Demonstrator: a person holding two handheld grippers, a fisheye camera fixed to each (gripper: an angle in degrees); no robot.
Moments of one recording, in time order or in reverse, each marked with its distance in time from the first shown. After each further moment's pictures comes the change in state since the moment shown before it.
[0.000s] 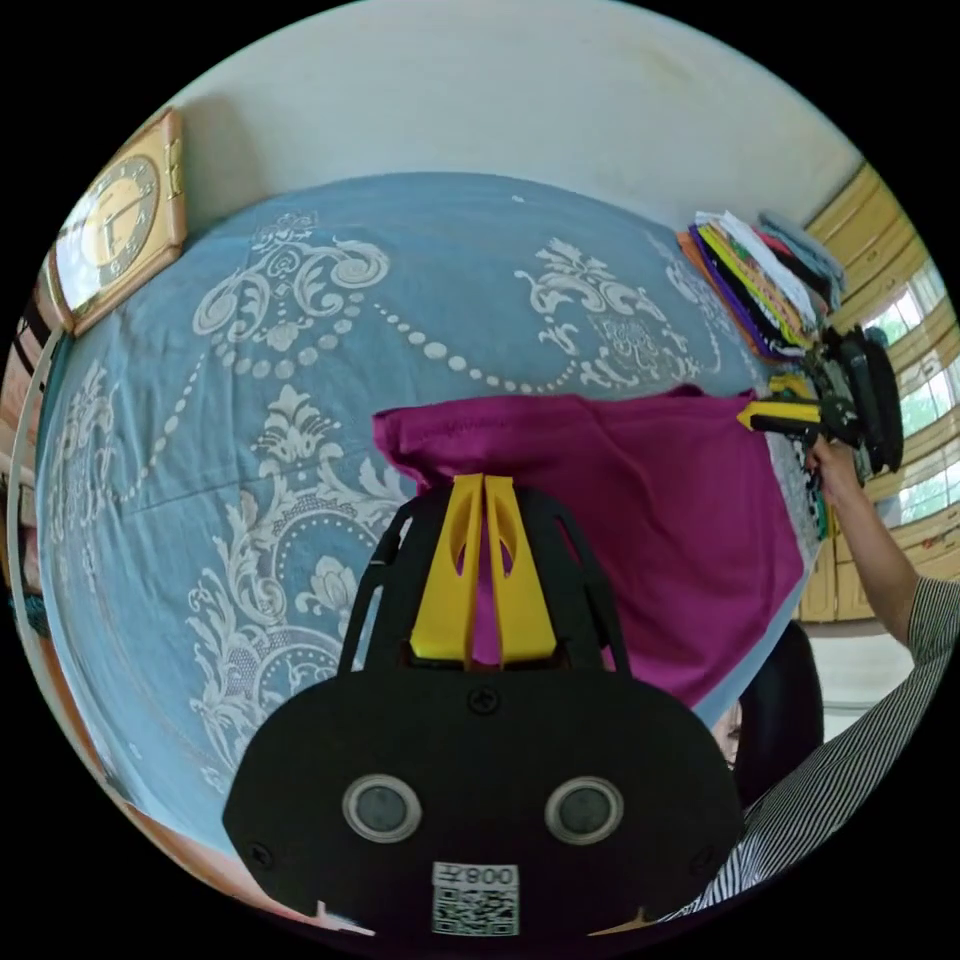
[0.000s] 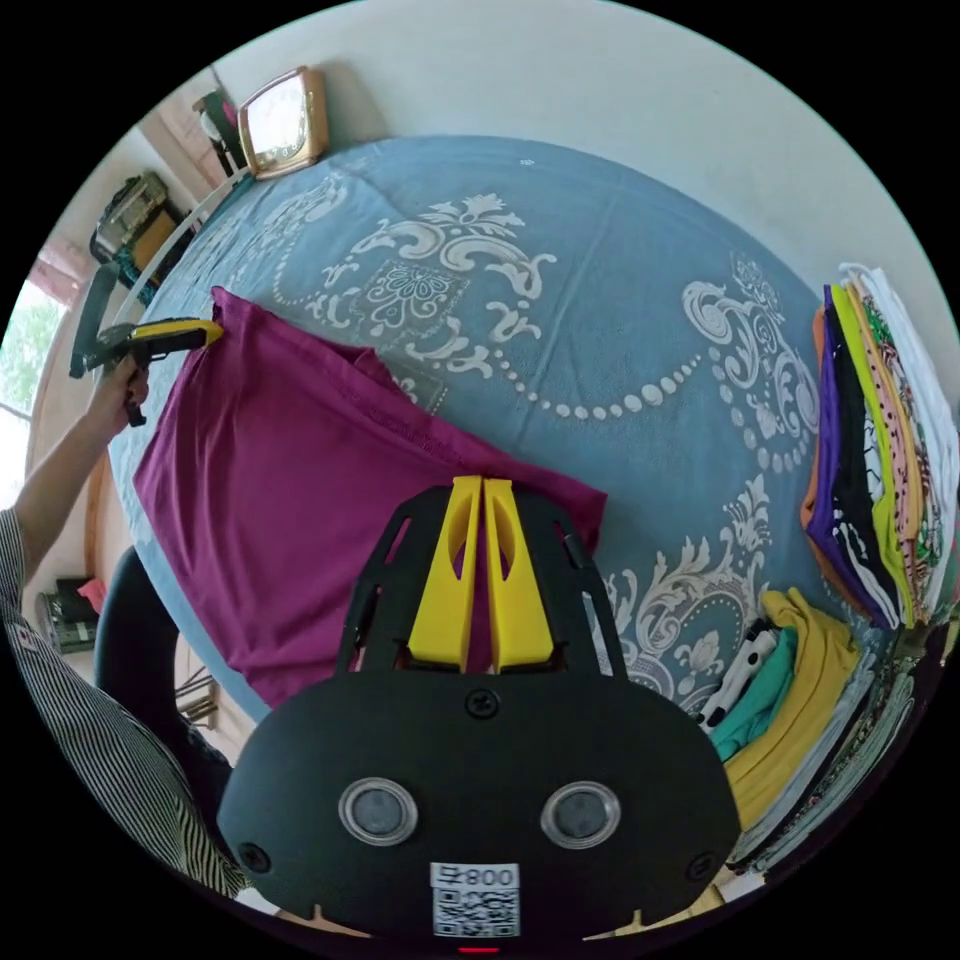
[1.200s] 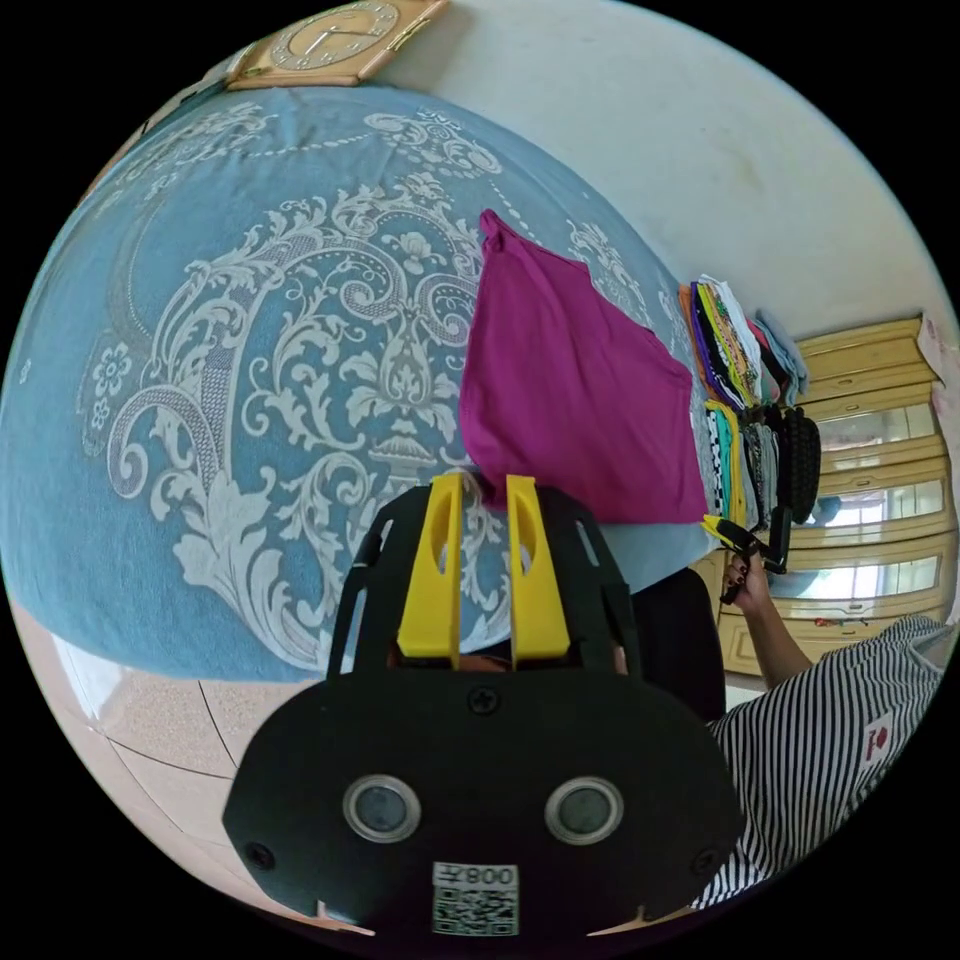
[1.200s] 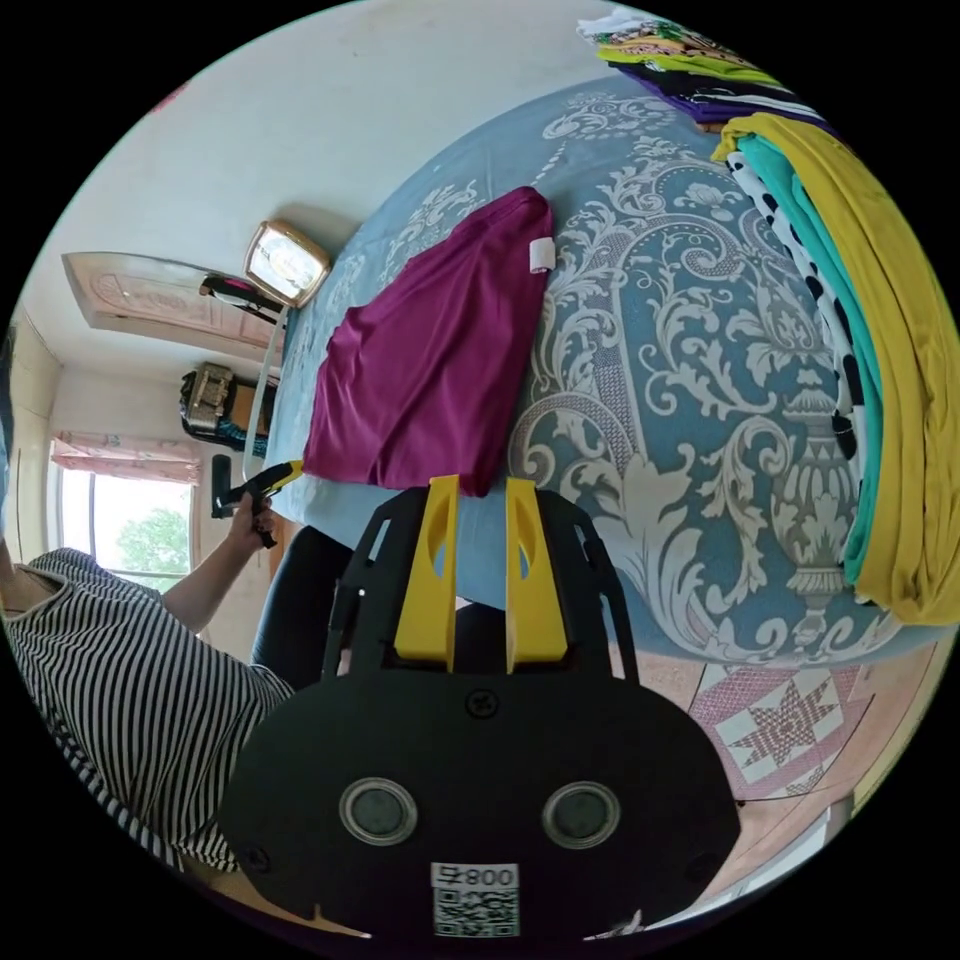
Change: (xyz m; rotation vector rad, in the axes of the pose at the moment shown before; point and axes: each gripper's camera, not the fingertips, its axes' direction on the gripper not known) left arm -0.208 0.265 -0.280 -0.038 0.258 -0.348; right arm 0.178 0.471 -0.002 0.118 -0.505 0.431
